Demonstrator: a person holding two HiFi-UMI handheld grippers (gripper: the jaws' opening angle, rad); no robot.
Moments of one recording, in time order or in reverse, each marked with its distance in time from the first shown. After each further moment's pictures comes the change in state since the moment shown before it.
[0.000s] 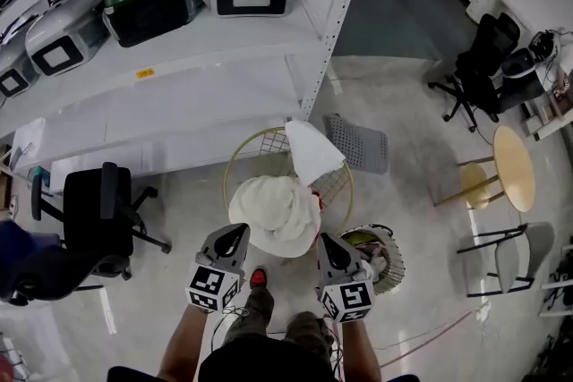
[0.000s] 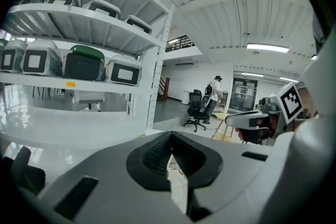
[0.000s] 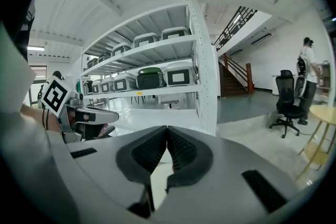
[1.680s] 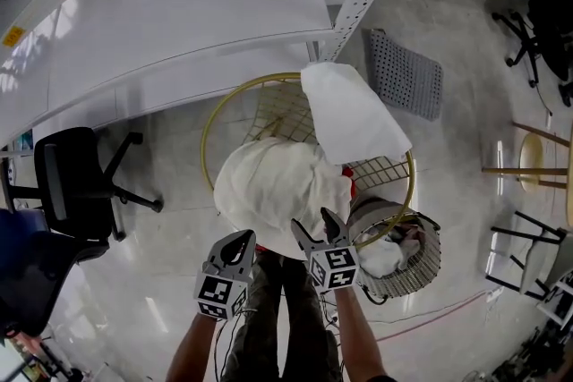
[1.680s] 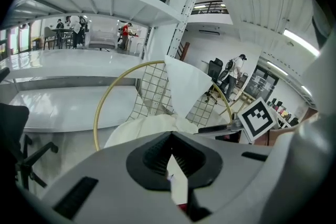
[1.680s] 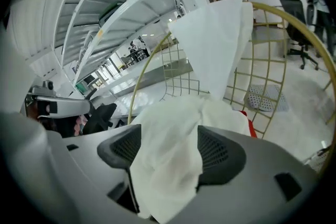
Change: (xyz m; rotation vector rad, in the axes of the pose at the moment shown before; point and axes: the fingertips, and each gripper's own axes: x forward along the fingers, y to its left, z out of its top) left arm 0.175 0.070 -0.281 -0.233 0.376 0.086; right arm 0.225 -0.070 -0.366 0.320 0.494 0.136
